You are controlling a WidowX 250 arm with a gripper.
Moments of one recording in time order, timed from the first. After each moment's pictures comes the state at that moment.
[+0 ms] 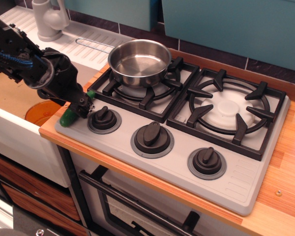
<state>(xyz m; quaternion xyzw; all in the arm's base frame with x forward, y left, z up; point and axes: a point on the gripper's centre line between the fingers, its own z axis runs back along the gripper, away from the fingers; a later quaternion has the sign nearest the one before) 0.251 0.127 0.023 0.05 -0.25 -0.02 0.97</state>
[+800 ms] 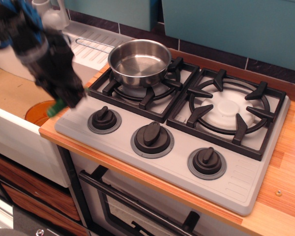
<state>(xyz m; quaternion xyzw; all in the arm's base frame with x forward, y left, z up) 0.234 0.119 0.072 0.00 -0.15 -0.01 0.99</state>
